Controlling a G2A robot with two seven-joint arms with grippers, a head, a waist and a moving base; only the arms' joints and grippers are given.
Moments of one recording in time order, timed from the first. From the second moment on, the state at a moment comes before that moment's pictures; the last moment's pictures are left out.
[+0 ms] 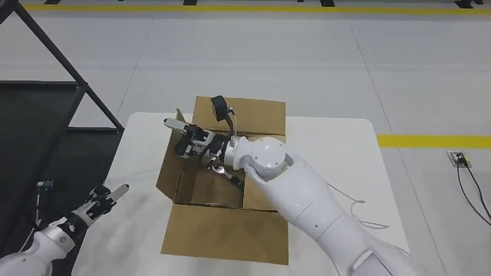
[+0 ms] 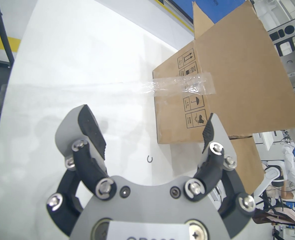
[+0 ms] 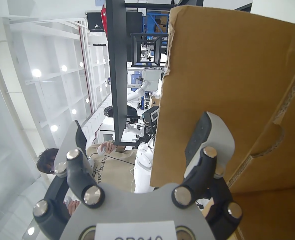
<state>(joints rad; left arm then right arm) 1.47 -0.98 -1.90 -1.64 0.23 -0.35 -0.63 -0.26 -1.71 0.68 -0.70 0.57 -0.20 0.64</state>
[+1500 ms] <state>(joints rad) 1.42 -0.97 -1.80 -1.63 0.35 -0.24 -0.61 -0.17 -1.90 0.72 -0.31 0.56 -0.66 0.64</state>
